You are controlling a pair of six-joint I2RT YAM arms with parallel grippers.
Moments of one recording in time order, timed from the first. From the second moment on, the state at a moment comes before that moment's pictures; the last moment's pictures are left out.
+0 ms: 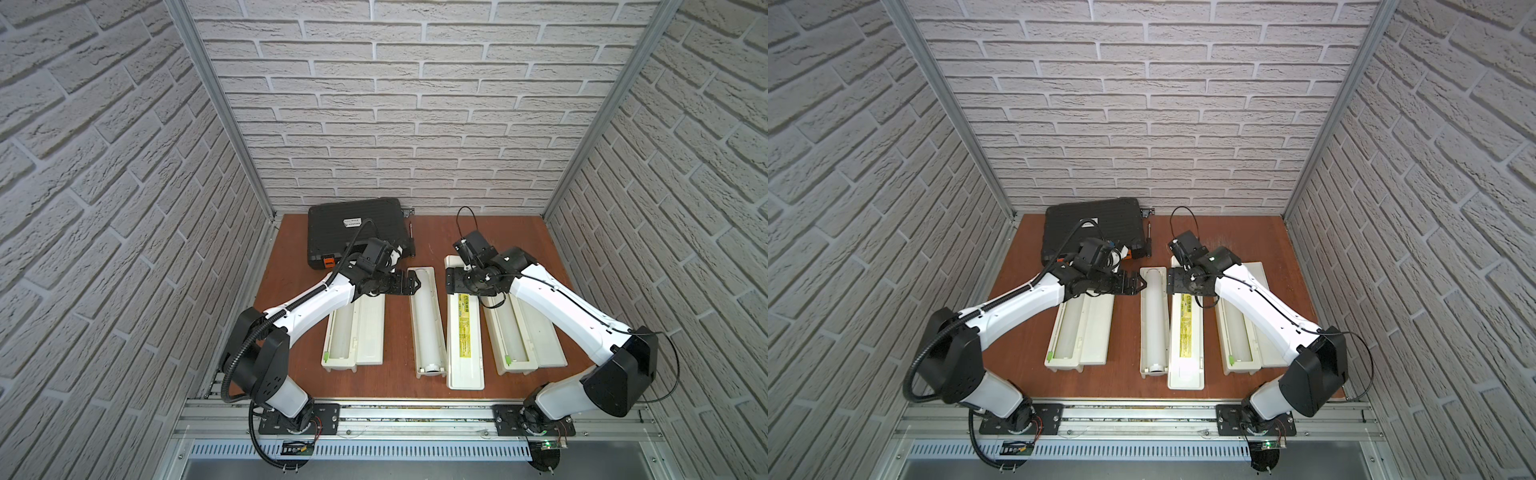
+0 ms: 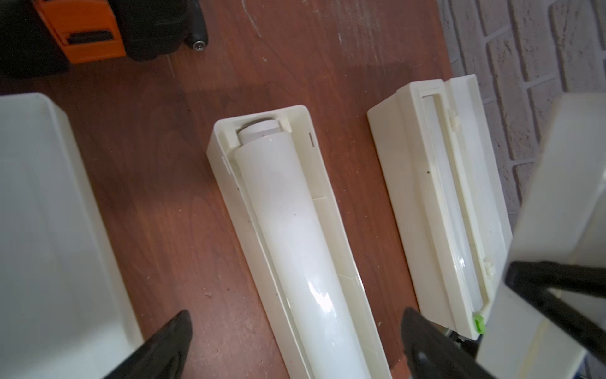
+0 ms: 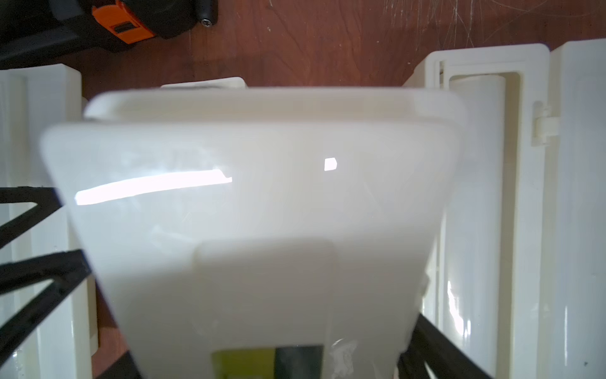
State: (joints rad) left arm -0.65 1.52 1.13 -0.44 0.29 -0.48; right arm 0.57 1.48 1.40 -1.08 0.19 0.63
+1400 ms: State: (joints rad) left arm -0.87 1.43 0.78 -0.21 0.34 -0.51; right arm 0.66 2.04 1.82 -1.08 0.23 0.67
